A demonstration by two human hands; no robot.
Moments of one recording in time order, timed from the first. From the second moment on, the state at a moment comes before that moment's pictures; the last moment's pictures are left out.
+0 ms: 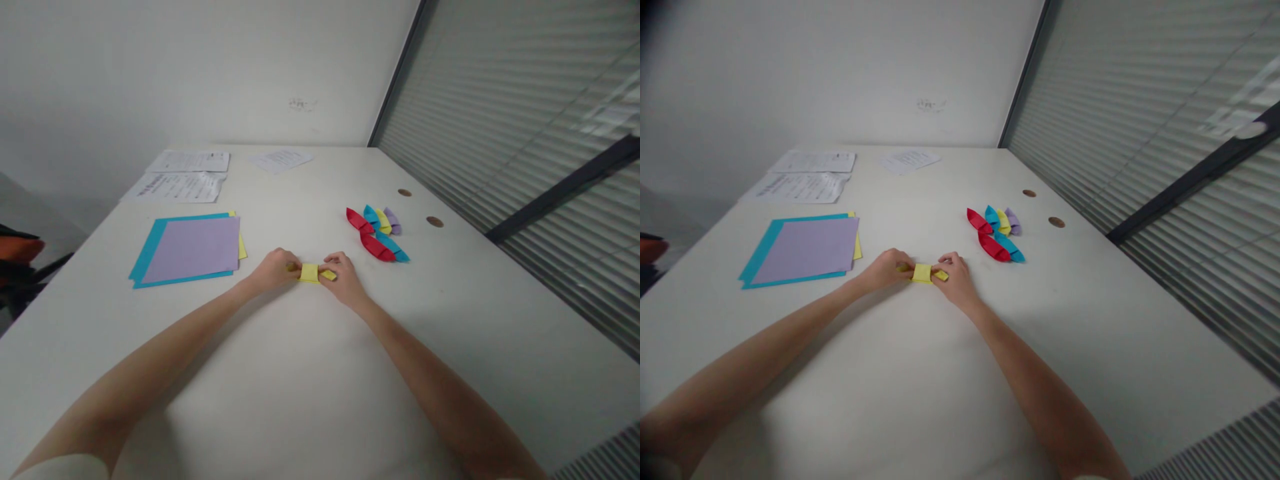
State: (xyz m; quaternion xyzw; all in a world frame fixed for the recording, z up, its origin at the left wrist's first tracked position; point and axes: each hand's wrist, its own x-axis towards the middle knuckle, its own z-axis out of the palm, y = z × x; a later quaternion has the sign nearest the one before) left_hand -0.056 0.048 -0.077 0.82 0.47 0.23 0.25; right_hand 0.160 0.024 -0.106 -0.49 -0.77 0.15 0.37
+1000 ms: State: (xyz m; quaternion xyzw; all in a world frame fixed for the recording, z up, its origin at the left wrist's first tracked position) left_hand -0.058 0.049 -0.067 0.84 0.52 0.09 0.16; right_hand 0.165 0.025 -0.087 -0.54 -0.81 0.12 0.20
